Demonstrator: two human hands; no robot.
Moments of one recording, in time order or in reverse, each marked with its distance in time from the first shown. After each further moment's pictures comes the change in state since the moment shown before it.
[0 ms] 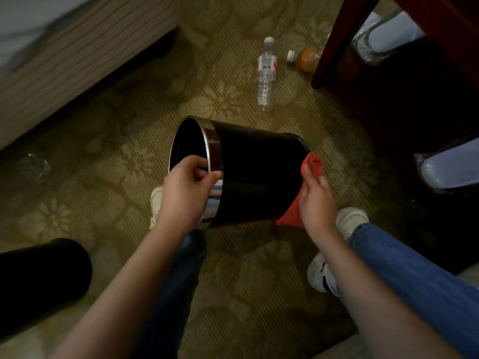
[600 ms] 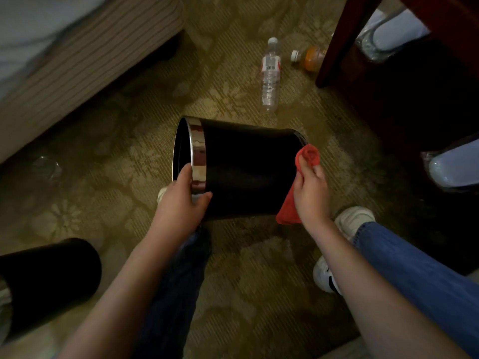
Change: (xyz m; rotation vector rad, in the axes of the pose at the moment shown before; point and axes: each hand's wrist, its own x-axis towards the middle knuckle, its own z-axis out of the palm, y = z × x) left_hand -0.007 -0.028 -0.014 0.187 -0.142 0.038; right_hand 0.007 -0.024 0.006 0.113 0.061 -0.046
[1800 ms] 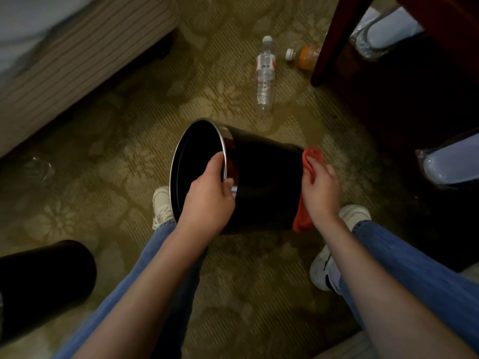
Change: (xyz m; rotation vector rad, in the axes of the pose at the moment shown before) left_hand -0.002 0.050 0.024 0.007 0.008 0.074; right_hand 0.007 0.009 -0.021 -0.013 0.027 0.105
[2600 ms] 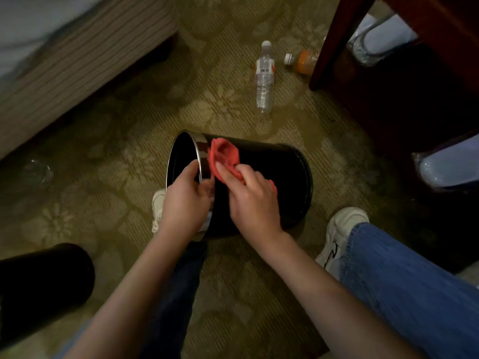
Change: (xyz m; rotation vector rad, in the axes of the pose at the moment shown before) left_hand 0.004 -0.017 -0.017 -0.047 0.127 -0.111; right_hand -0.062 -0.098 0.025 -0.077 -0.031 -0.611
